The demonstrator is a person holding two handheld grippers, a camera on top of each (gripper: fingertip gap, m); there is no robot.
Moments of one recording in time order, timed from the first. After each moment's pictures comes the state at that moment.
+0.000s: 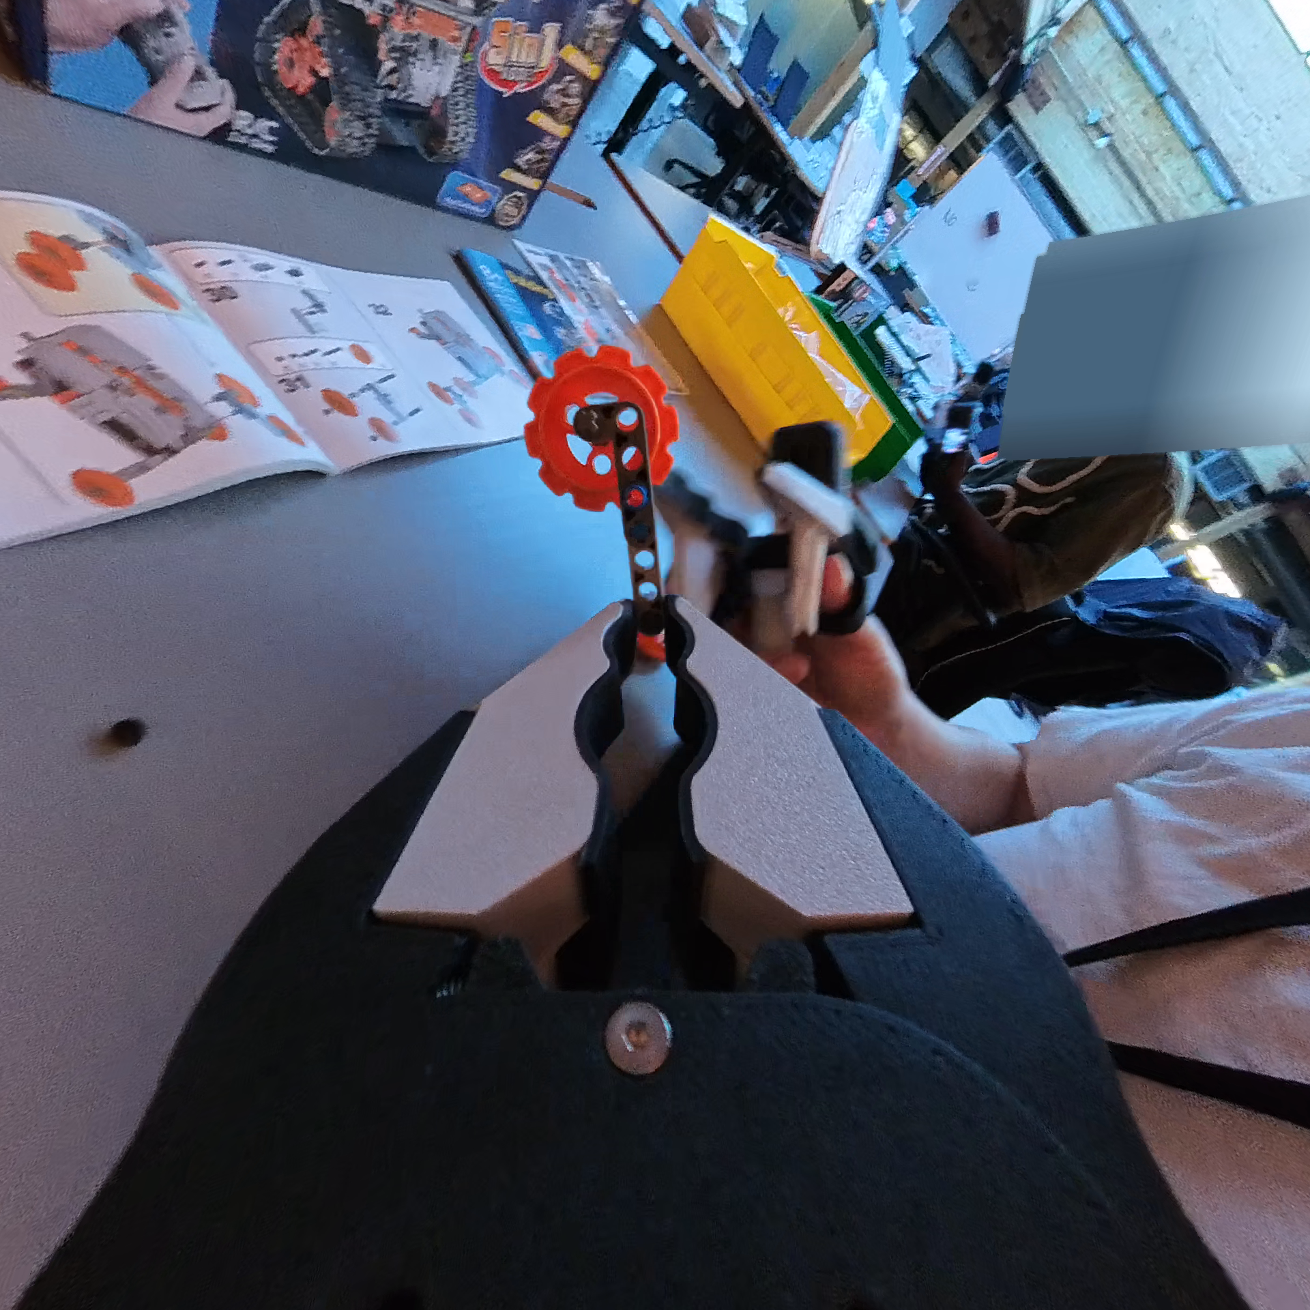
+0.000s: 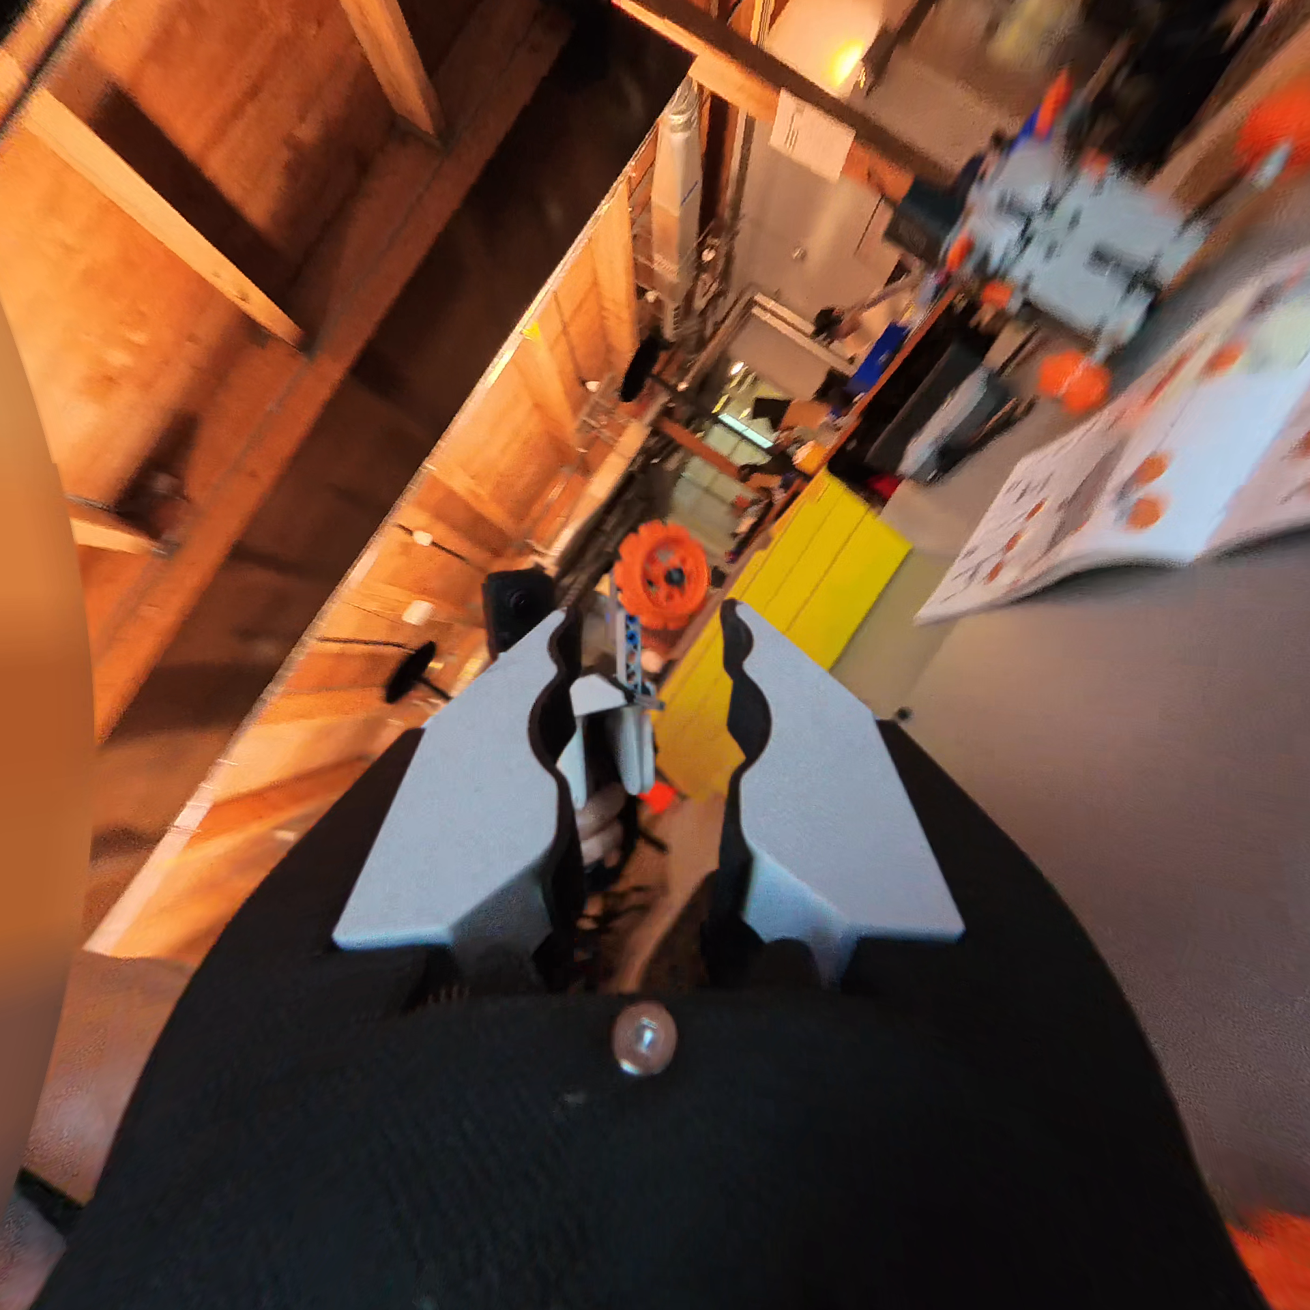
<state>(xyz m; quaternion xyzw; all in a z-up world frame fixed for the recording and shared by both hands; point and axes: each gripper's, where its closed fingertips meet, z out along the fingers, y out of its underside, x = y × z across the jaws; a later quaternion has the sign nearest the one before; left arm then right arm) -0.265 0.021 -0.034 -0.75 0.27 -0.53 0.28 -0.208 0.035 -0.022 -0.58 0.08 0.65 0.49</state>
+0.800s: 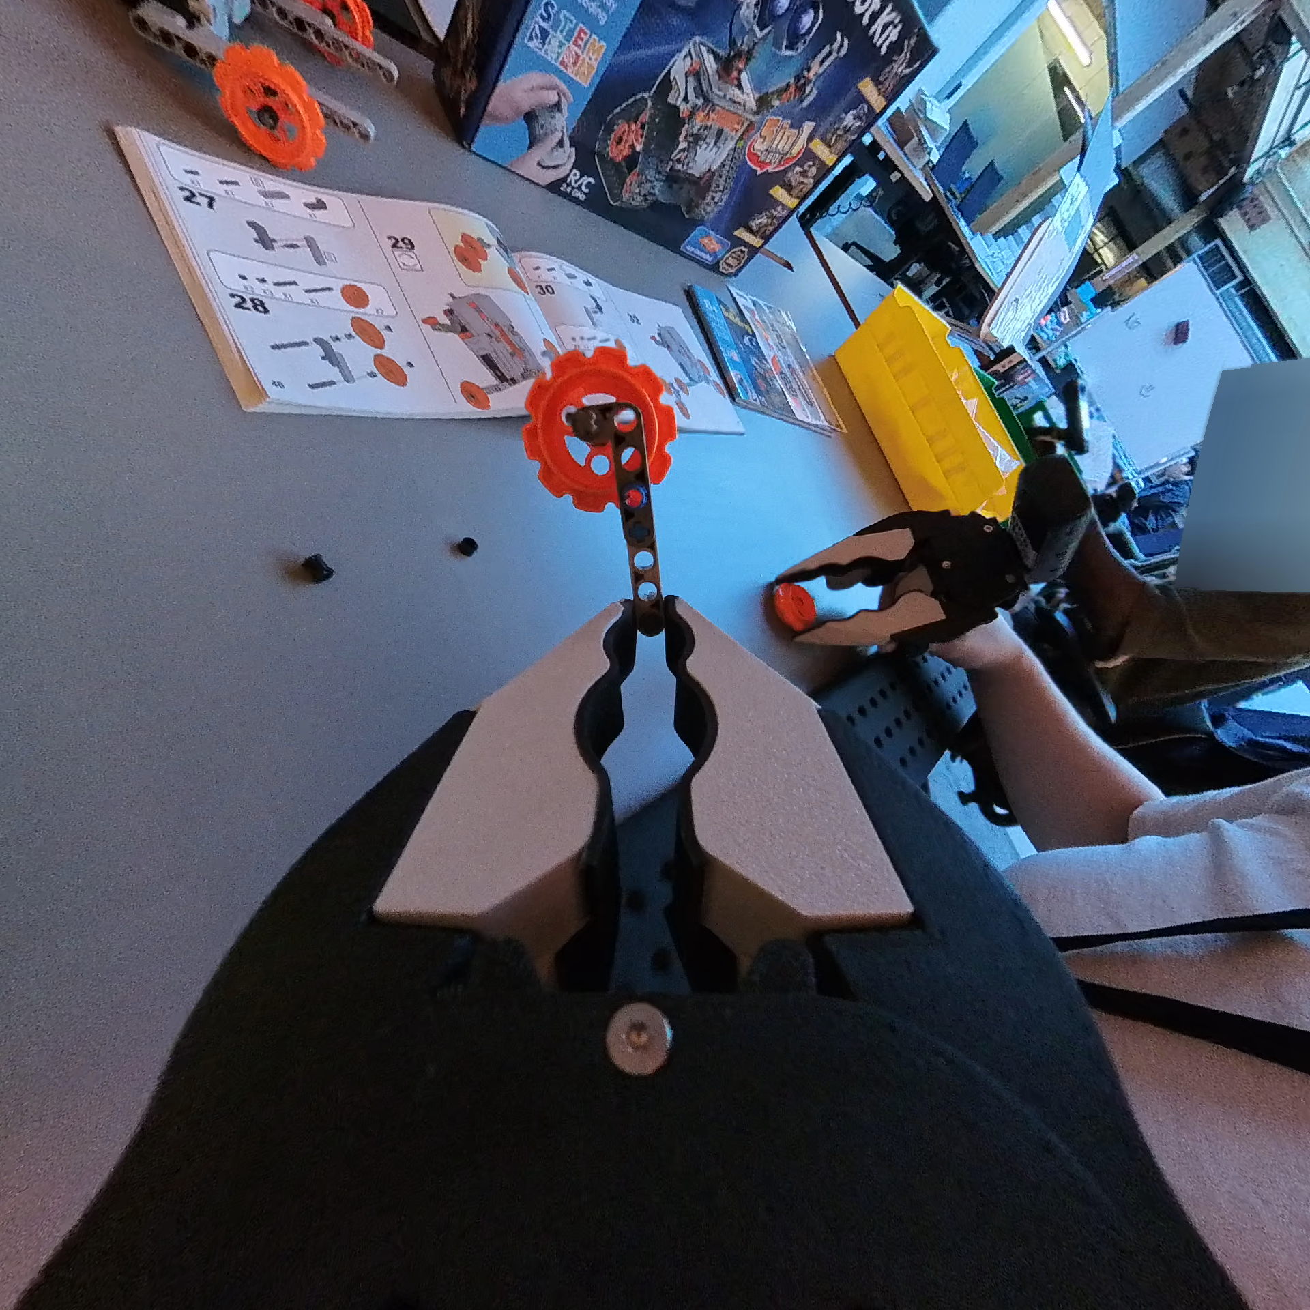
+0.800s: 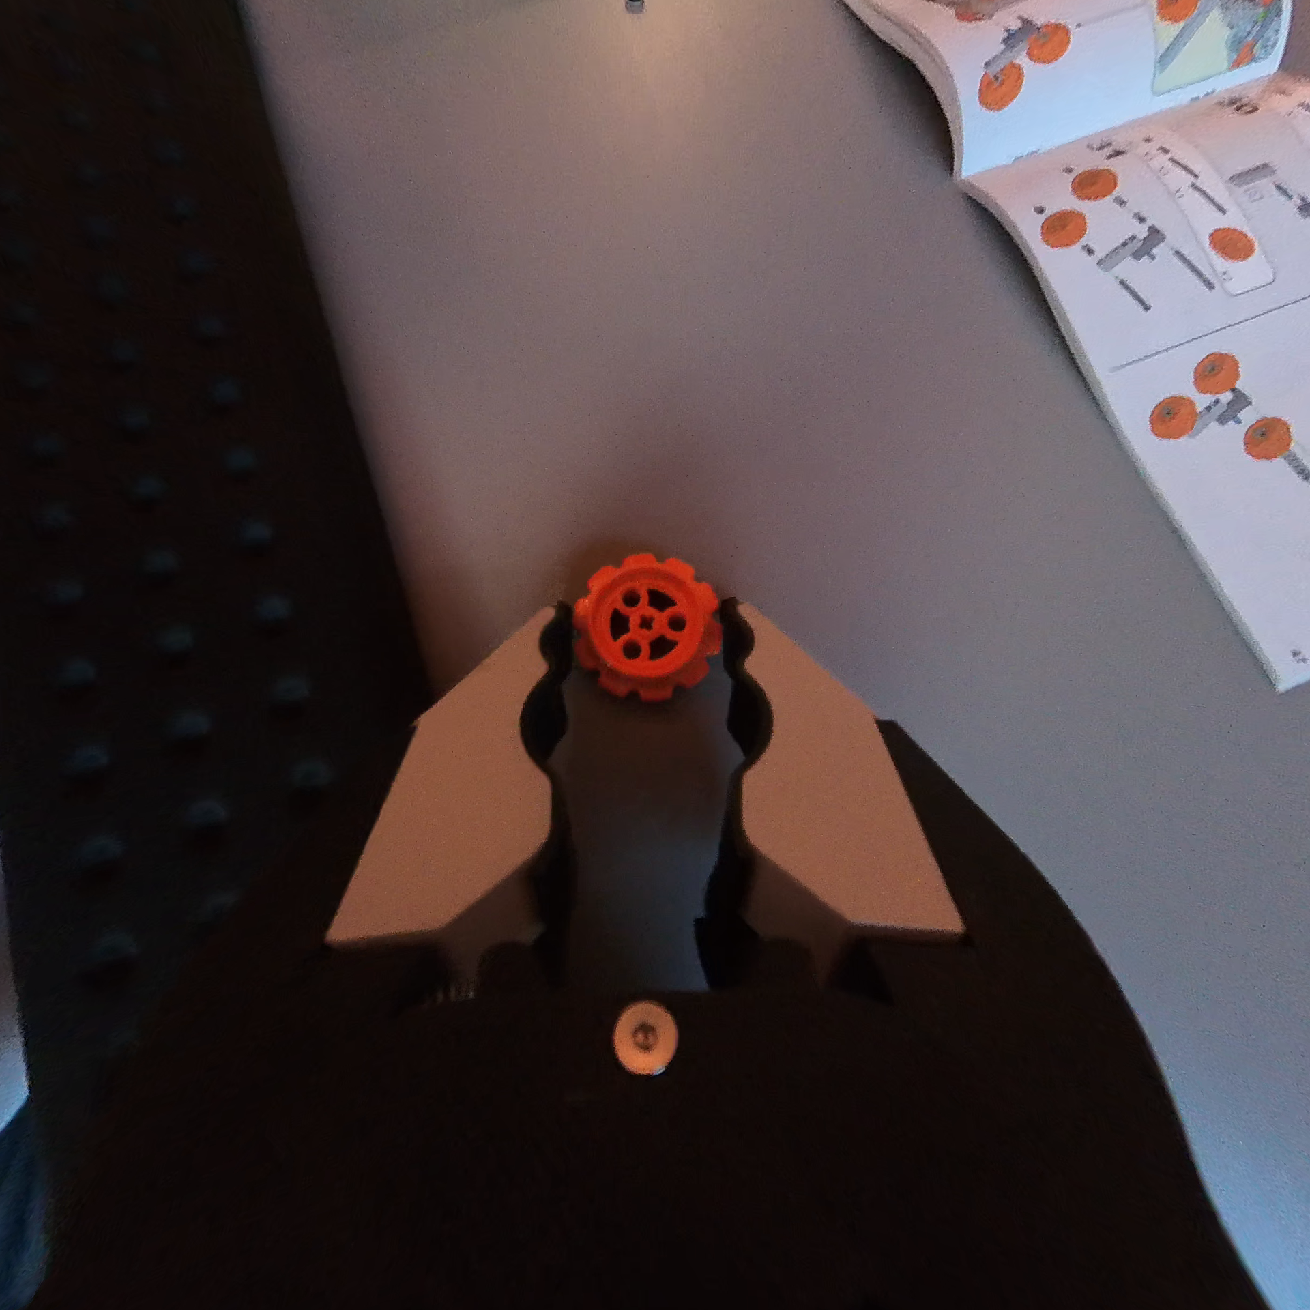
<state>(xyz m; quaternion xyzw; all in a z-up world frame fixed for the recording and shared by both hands) -0.365 0.041 -0.057 -0.81 0.18 -0.46 0.32 -0.141 -0.024 -0.159 -0.82 -0.42 0.18 0.34</state>
